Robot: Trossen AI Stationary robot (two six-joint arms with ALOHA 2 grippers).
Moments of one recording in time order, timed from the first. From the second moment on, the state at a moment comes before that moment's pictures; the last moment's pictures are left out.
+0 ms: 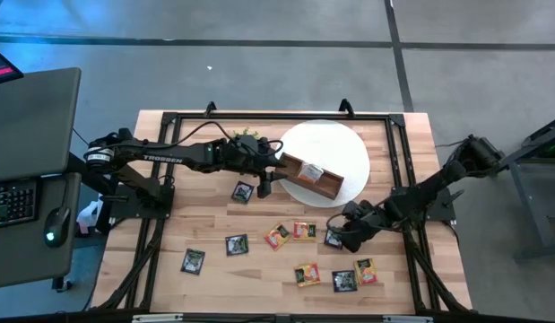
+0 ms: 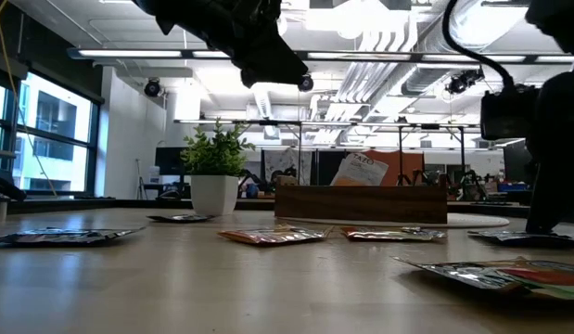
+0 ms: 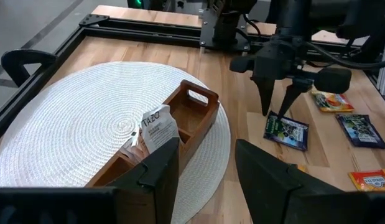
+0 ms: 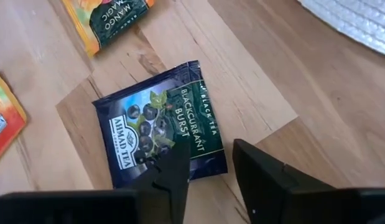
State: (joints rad) left arm 0.12 1.48 1.05 0.00 0.06 -0.03; right arm 0.52 1.34 0.42 -0.17 0.21 1.14
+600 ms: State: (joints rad) left arm 0.12 1.48 1.05 -0.01 0.01 -0.03; right arm 0.52 1.34 0.43 -0.13 0.29 1.10
